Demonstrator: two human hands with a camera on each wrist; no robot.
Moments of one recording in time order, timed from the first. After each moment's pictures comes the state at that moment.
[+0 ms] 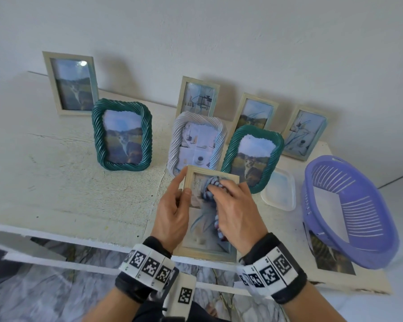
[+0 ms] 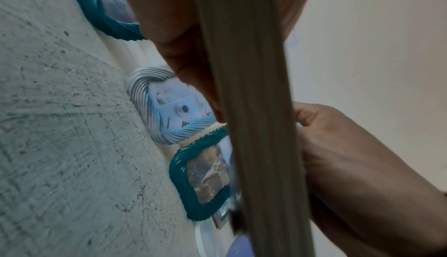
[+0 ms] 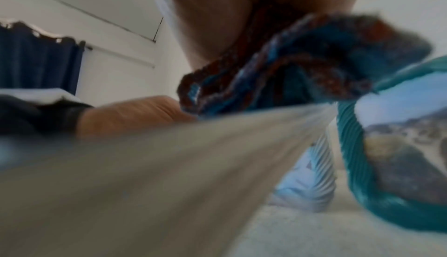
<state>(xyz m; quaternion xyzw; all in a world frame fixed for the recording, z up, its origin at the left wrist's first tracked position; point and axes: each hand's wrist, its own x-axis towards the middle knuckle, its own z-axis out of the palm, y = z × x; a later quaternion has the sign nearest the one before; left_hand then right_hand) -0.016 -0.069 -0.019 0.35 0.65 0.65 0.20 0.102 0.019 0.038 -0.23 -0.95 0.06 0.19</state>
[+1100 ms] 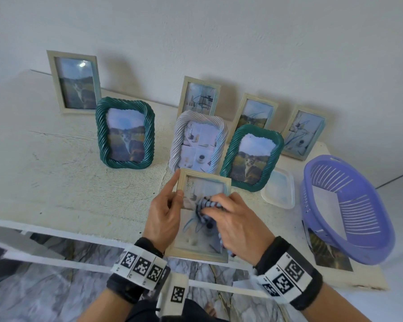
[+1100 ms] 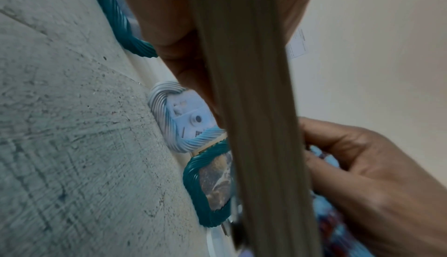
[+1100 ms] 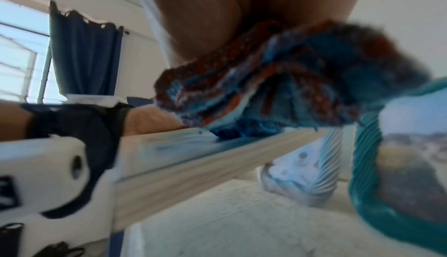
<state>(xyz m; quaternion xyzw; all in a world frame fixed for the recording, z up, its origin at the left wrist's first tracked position) -0.024 -0.090 -0.021 0.33 0.66 0.64 0.21 0.119 0.014 0.036 -0.09 -1.00 -0.01 -0.04</state>
